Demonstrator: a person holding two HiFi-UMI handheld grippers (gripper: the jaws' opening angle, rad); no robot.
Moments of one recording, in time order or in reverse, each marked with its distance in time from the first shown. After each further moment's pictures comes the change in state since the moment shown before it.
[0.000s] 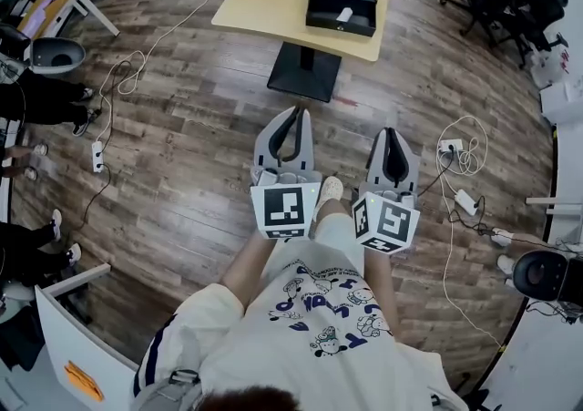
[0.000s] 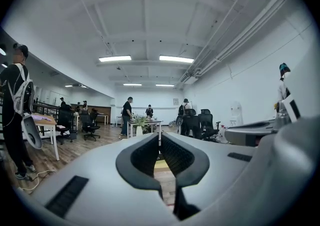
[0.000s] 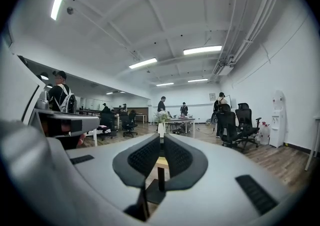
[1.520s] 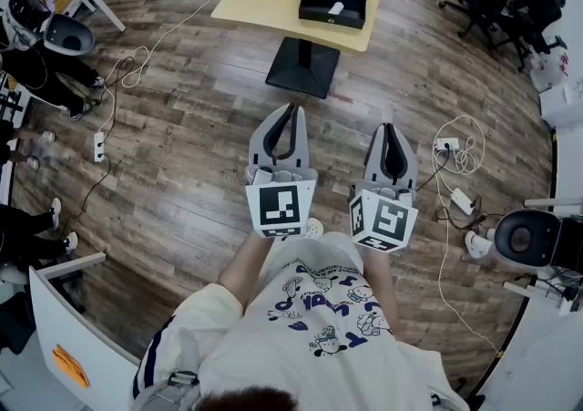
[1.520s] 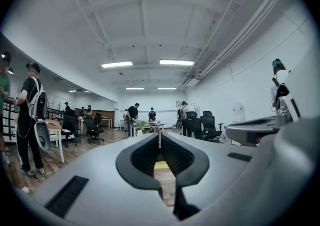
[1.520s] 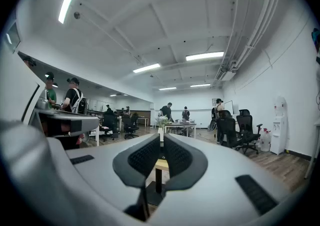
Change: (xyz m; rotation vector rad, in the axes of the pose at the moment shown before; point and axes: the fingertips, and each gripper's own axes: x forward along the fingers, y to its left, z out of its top) left arm -0.047 -0.045 0.019 0.017 -0.035 0.045; right arm -0.057 -0.025 0.020 -0.039 -0.049 0.028
